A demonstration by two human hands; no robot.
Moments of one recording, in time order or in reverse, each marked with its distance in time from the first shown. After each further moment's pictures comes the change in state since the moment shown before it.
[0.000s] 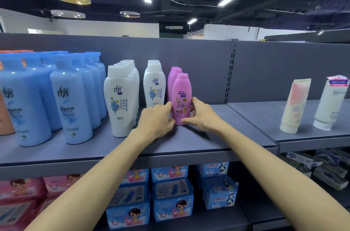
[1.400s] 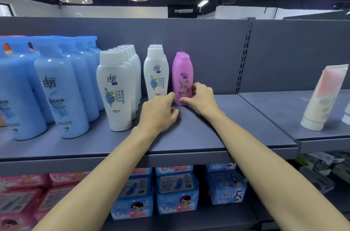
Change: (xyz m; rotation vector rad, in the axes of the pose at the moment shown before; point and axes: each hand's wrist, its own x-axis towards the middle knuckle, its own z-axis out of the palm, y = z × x) left_hand 0.008 -0.003 0.025 -0.096 0.076 -0.094; right_hand 0.070 0.030 0.035 0.039 0.225 0.103
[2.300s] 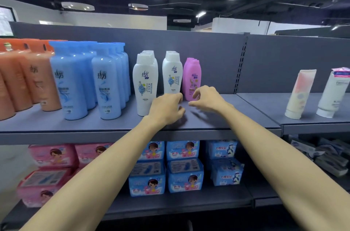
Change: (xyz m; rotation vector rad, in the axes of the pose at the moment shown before) left_hand -0.048 -0.006 -0.061 -0.047 -0.050 0.083; right_hand -0.078 -0.067 -0.040 -0.294 -0.169 -0.023
